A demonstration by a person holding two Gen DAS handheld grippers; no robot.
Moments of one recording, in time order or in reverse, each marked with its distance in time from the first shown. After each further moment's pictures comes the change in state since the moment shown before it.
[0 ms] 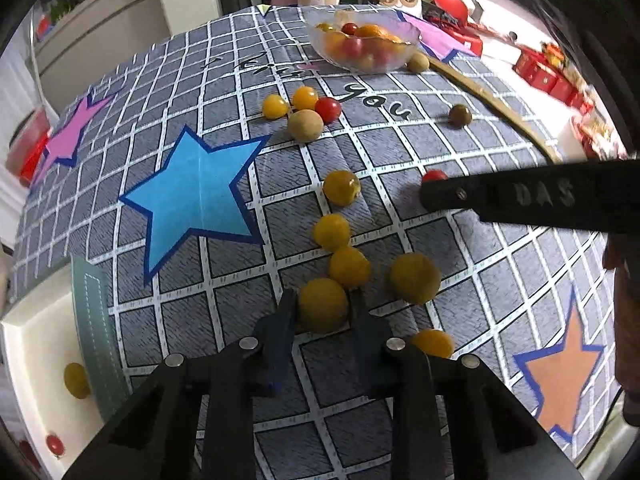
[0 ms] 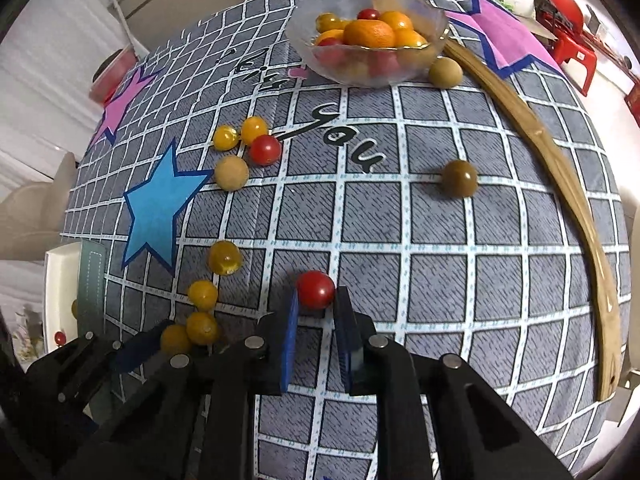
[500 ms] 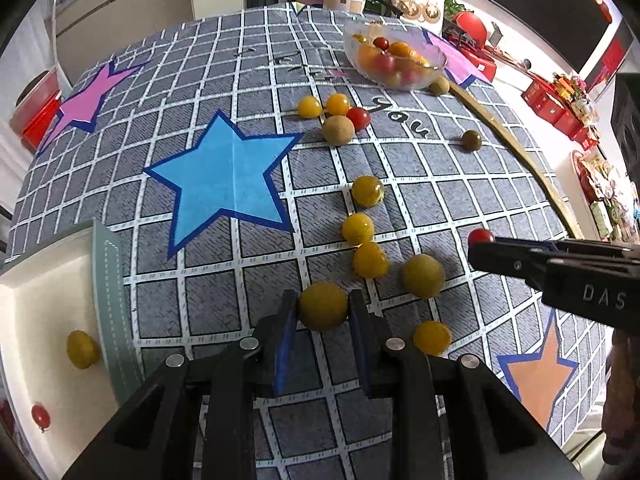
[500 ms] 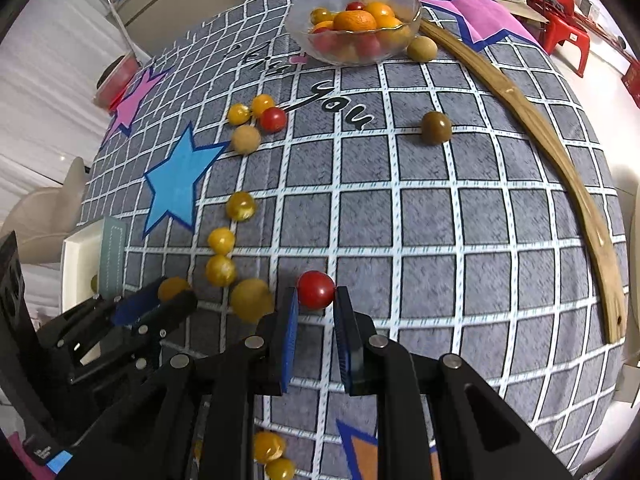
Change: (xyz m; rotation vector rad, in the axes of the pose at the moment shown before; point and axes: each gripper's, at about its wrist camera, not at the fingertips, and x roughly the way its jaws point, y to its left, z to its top) left arm -0.021 0.023 -0.007 -0.107 -0.011 -0.035; right arm -0.028 -0.003 -0.038 0.038 0.009 0.038
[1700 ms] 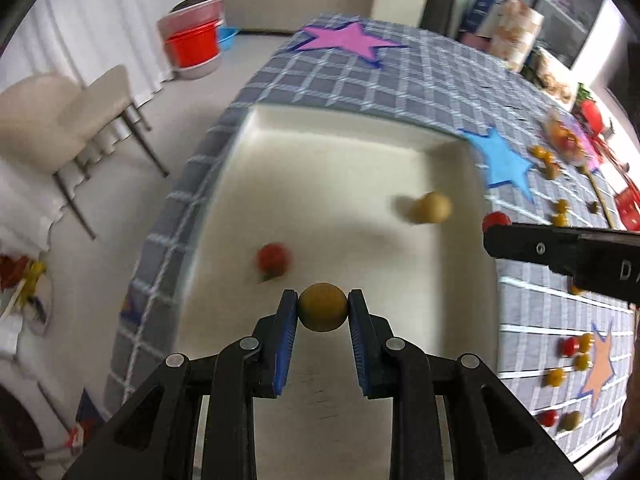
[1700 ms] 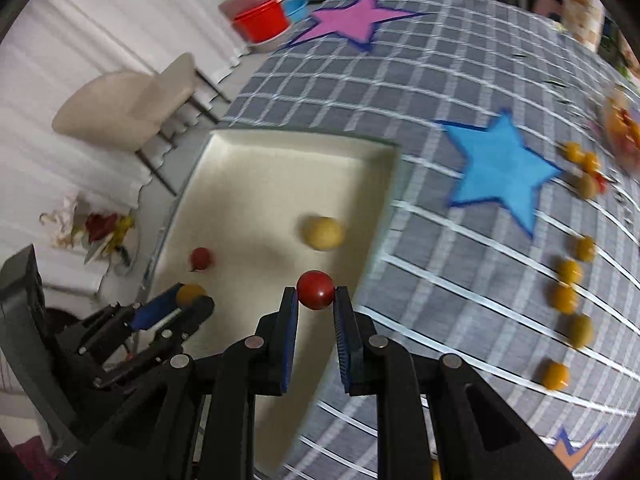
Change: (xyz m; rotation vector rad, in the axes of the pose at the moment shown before) left arm -0.093 0.187 -0.132 -0.430 -0.040 0.269; right arm 0.035 0.250 -0.035 -0.416 0.119 0.177
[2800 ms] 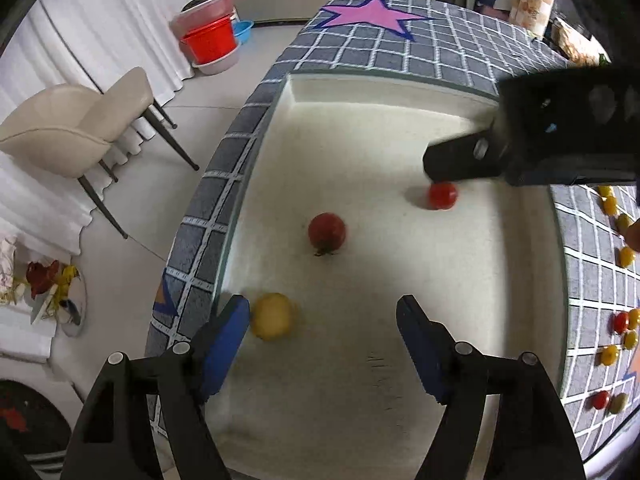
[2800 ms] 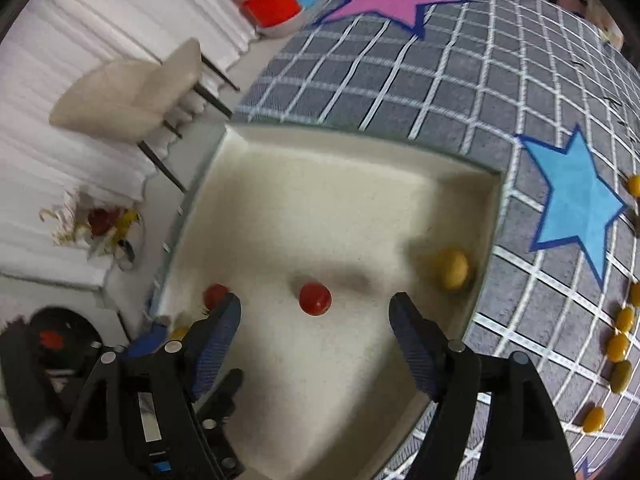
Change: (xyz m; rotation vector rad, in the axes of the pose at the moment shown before) left arm 0.010 0.002 -0.007 0.083 0.037 0.119; right arm 0.041 0.027 0.029 0.016 0.021 0.032
